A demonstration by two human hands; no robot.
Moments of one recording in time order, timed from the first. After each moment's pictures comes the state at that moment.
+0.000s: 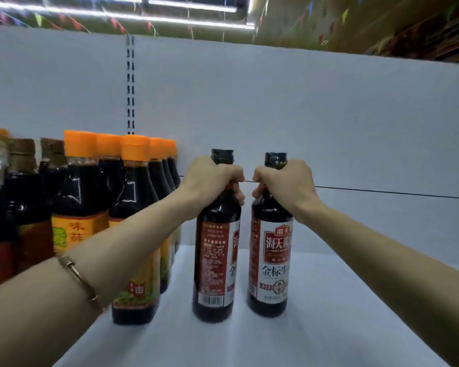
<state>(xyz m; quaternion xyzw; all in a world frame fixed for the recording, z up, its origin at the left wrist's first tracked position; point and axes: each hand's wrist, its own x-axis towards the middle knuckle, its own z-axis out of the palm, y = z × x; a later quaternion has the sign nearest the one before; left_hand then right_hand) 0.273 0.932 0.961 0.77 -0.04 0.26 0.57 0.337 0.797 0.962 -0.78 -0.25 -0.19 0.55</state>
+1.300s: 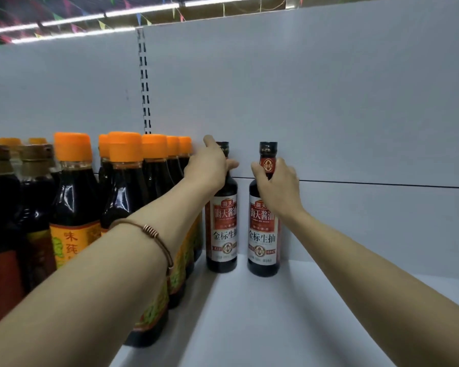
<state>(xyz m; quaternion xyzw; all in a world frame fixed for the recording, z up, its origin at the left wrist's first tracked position) 0.361 0.970 0.971 0.88 0.22 0.36 0.20 0.445 0.866 0.921 -0.76 -0.30 -0.27 0.50</state>
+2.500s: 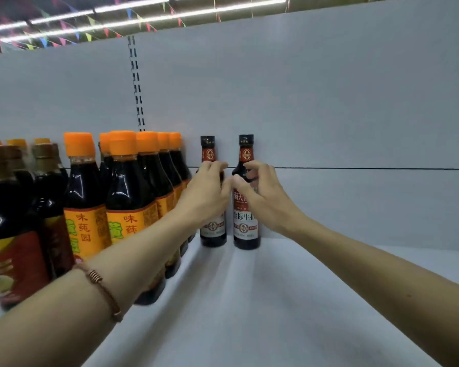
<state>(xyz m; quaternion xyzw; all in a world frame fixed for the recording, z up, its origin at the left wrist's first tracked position) 0.305 0.929 0.919 0.91 0.08 0.37 0.17 0.370 0.806 0.902 -0.74 -0.42 -0.14 0.51</state>
